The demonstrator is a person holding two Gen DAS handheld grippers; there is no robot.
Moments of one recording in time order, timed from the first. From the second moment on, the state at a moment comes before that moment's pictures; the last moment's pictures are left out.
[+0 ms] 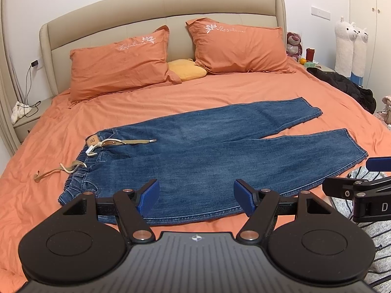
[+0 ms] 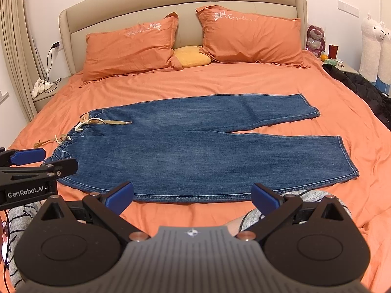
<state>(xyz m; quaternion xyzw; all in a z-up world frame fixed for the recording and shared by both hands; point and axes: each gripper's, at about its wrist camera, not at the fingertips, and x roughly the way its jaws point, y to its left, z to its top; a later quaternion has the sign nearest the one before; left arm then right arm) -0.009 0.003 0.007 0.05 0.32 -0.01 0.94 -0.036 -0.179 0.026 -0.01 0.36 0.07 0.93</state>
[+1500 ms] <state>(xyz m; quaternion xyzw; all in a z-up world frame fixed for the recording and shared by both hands) -0.009 0.008 0.015 0.05 0.35 -0.01 0.93 -0.041 -0.178 0.030 -0.01 0.35 0.07 0.93</state>
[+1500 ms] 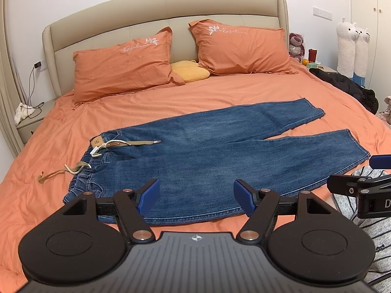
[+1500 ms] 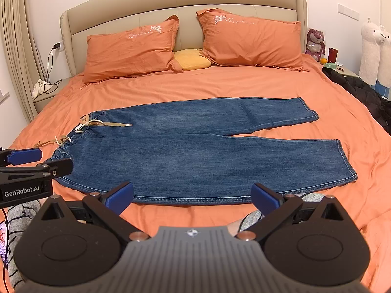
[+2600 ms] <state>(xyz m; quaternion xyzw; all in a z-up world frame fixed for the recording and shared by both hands) 0.098 0.162 -0.039 0.33 0.44 -0.09 0.83 0.088 -0.343 0.014 -0.10 0.36 0.02 0.93</state>
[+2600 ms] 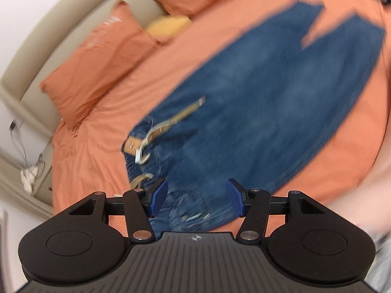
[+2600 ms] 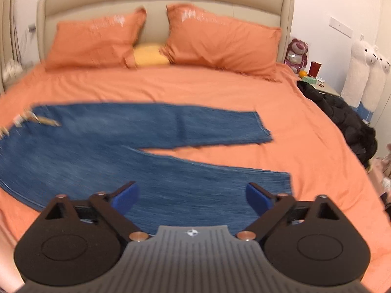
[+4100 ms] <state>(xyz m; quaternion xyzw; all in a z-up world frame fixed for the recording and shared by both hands) 0.149 0.183 -0.099 0.27 0.46 0.06 0.84 0.148 -0.436 -0.101 -0.38 0.39 0.10 0.83</state>
